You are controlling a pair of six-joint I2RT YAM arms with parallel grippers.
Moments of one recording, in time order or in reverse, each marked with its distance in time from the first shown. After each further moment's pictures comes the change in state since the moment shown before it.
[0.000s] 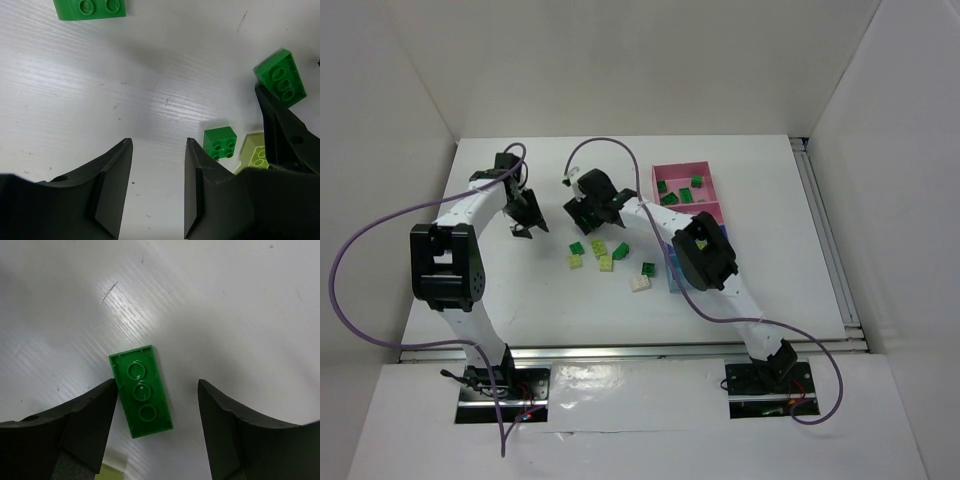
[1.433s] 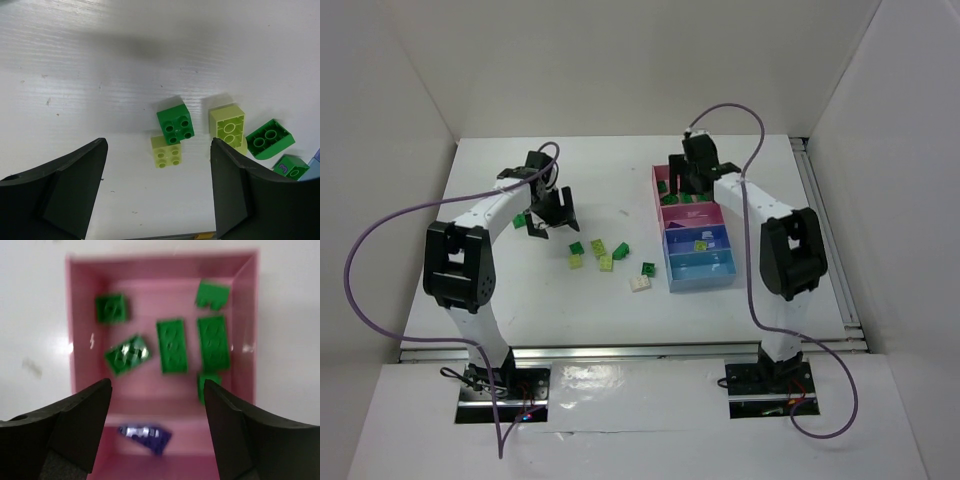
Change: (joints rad) left arm -0.175 0.010 0.032 -0.001 0.002 0.026; right arm -0.419 -0.523 -0.499 -0.011 0.192 0.294
